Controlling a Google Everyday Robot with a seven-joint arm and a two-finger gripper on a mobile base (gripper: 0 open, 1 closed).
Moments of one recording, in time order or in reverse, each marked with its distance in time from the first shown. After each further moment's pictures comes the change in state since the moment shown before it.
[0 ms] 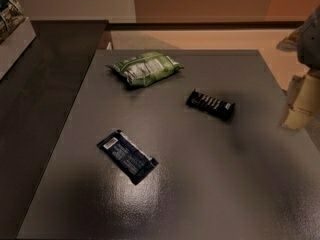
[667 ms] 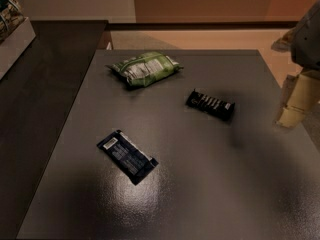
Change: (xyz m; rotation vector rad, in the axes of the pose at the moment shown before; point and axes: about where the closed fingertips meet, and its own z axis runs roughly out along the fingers) arm -0.004 -0.006 0.009 -0.009 -0.013 -0.011
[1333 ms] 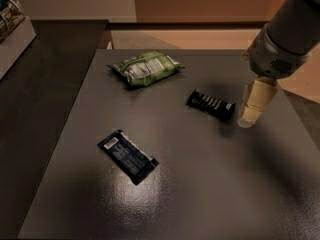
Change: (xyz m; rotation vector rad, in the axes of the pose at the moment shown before) arm -0.023 -0.035 0.076 -0.044 -0.013 -0.019
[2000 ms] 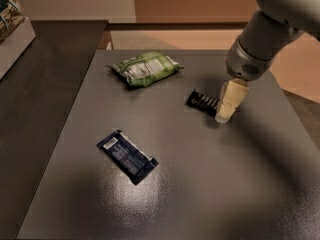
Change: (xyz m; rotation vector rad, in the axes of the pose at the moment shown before) arm -0.022 -0.032 0.057 -0.045 -0.028 0.043
